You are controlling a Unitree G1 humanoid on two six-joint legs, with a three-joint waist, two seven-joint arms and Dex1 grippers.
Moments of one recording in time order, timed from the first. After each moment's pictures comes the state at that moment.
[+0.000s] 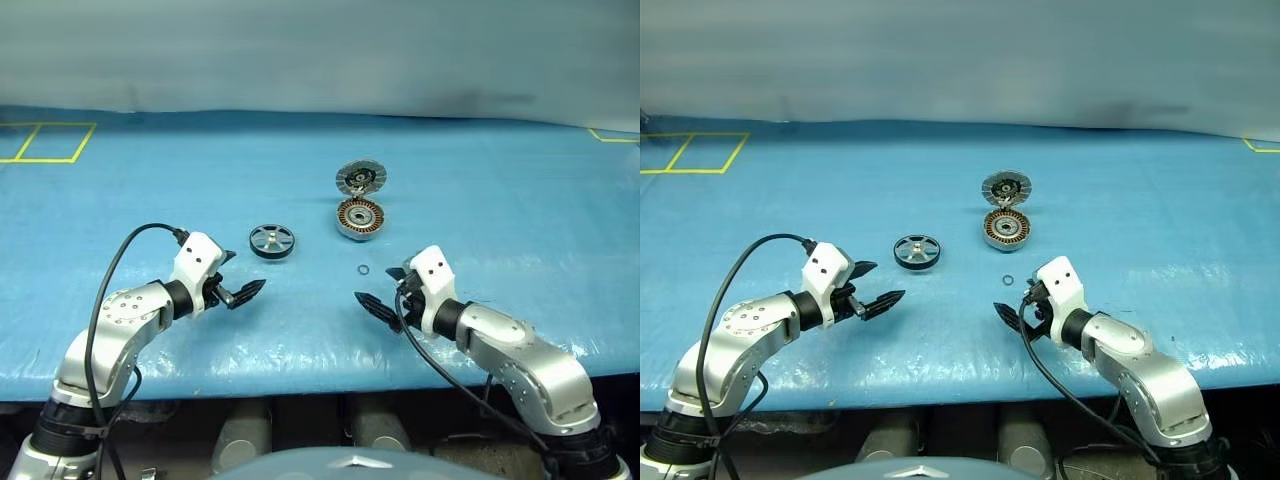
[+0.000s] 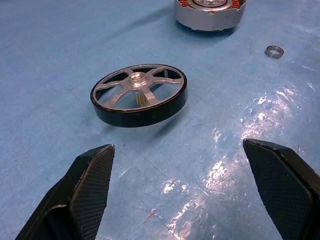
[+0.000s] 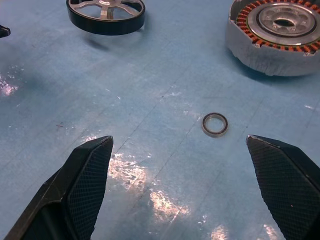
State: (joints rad) left arm -0.05 0.62 -0.01 -0.40 -0.36 0.67 -0.62; right arm -0.04 -0.58 0.08 -0.56 0.44 0.86 0.43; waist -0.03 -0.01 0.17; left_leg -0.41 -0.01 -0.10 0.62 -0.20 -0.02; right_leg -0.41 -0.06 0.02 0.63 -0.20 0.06
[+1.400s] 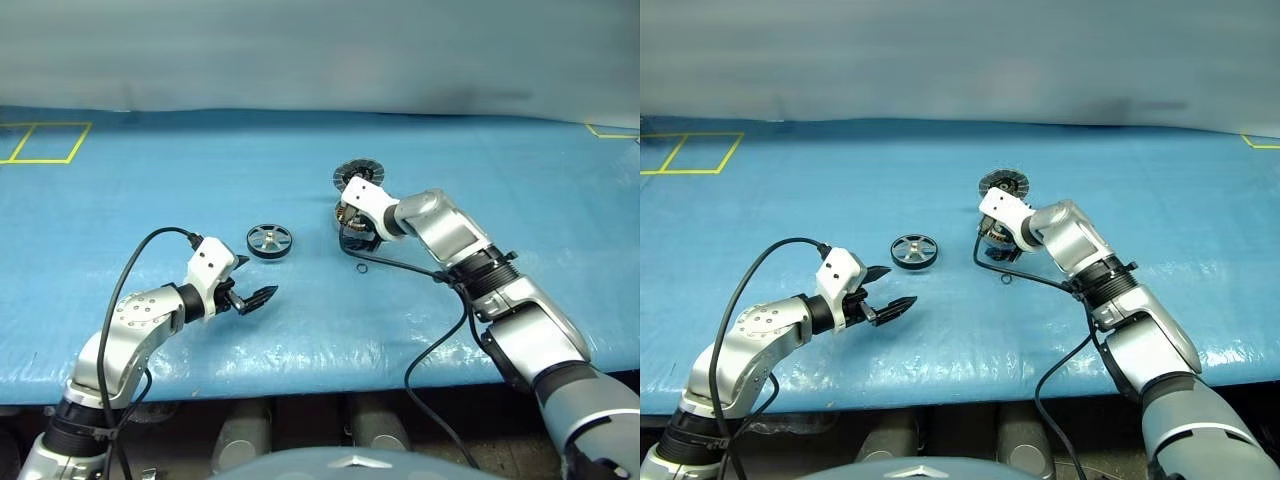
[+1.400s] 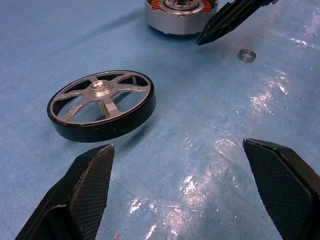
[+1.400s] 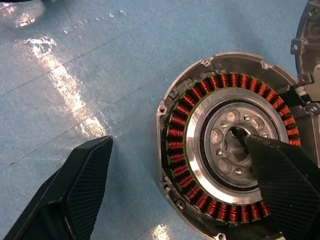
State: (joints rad) left arm -0.05 0.59 -0.06 -0.40 -0.35 0.64 -0.63; right arm -0.89 -0.46 0.50 0.41 -0.04 0.70 0.79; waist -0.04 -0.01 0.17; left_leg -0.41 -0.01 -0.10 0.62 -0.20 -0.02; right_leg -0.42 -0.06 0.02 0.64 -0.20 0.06
